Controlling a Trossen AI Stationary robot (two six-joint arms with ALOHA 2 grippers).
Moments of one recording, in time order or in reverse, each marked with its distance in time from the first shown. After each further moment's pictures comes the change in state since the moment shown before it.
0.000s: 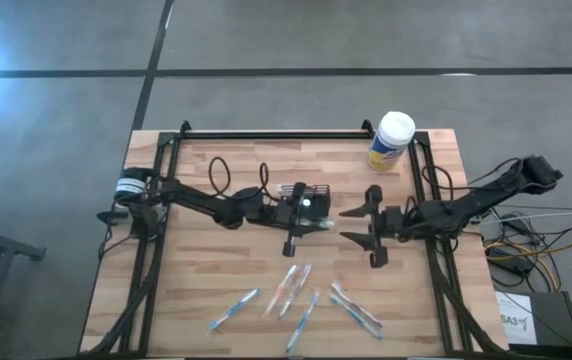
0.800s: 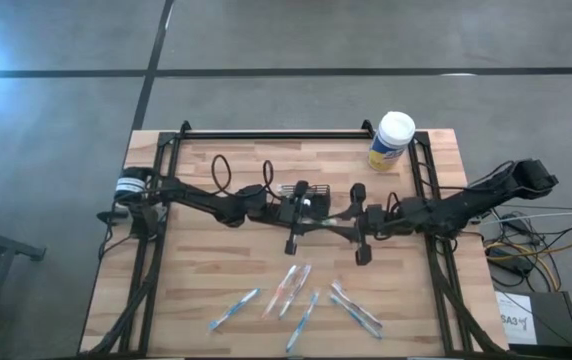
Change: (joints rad) left arm 0.009 0.000 0.024 -0.066 0.011 0.008; right arm -0.099 0.141 0.087 0.006 -0.130 -0.002
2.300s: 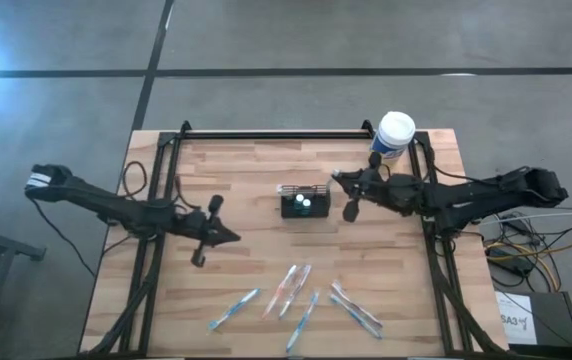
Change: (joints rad) left arm -0.205 -1.001 -0.822 -0.301 -0.215 -0.242; right arm -0.271 -0.091 -0.002 -0.340 0.245 0.017
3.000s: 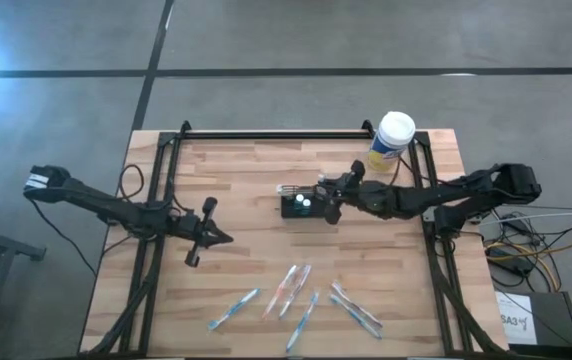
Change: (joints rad) left arm -0.007 -0.086 -0.129 0.039 0.010 0.053; right arm -0.037 0.294 0.000 0.115 0.024 0.132
